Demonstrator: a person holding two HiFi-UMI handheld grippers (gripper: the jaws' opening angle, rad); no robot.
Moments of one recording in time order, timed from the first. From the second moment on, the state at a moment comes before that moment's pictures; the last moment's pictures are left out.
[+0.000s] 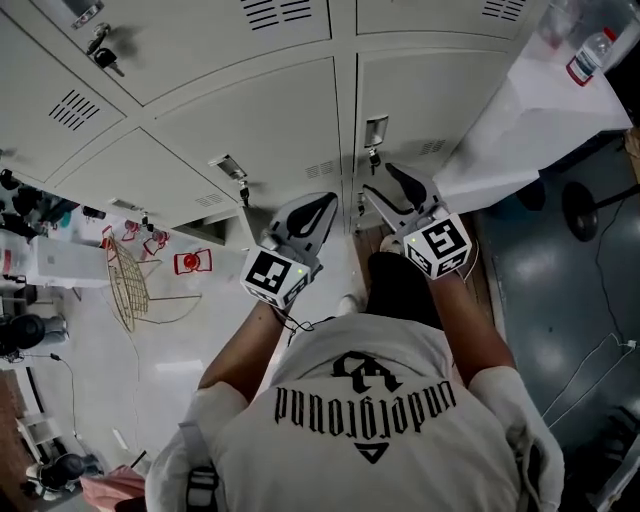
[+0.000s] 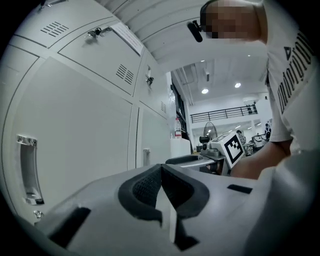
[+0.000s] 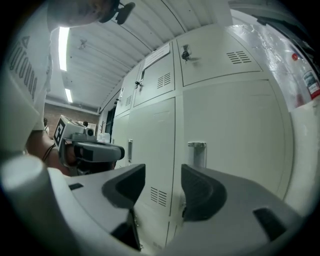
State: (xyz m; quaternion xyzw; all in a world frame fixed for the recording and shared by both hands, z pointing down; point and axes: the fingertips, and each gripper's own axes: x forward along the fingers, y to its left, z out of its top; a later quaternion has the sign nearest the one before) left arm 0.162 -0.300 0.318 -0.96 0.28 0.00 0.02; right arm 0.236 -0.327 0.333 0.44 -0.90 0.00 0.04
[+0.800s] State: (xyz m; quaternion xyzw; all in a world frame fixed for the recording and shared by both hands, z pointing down) left arm 0.170 -0.369 0.330 -0.95 0.32 -0.01 -0.01; right arm 0.222 -0.412 0.342 0.39 -0.92 0.00 0.04
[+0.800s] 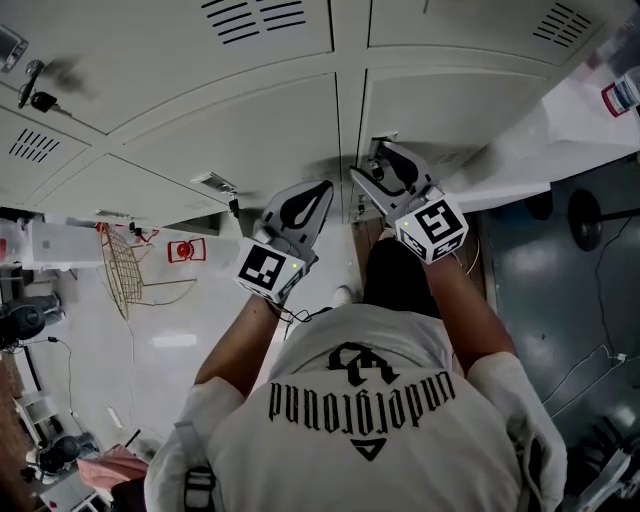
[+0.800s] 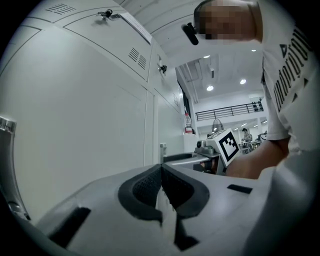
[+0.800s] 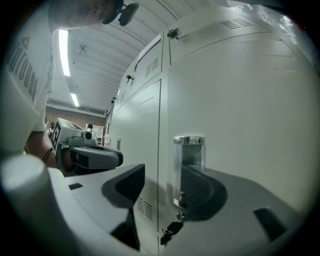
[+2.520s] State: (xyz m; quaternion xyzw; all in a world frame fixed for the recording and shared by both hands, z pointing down) left arm 0.199 -0.302 0.330 -0.97 0.24 0.01 0.00; right arm 0.276 -0.303 0.343 0.50 -0.87 0.00 0.02
